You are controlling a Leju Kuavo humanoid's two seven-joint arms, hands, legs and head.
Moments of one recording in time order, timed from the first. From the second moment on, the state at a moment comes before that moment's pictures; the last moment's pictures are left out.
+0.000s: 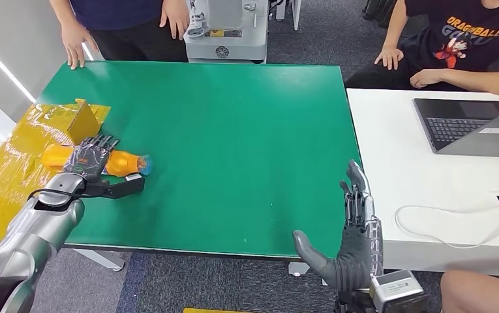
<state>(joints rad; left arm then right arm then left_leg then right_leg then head) -0.70 0.30 -0.38 -0.32 -1.37 0.38 -0.36 0.09 0.03 0.60 -1.82 0.24 -0.38 -0.44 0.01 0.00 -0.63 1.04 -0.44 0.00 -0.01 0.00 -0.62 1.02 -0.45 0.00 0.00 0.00</state>
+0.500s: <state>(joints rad) -0.69 0.30 -0.38 -0.32 -1.36 0.42 -0.36 0.09 0.03 0.60 -1.82 0.23 -0.39 -0.45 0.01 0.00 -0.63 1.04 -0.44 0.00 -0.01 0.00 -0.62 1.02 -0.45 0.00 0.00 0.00</state>
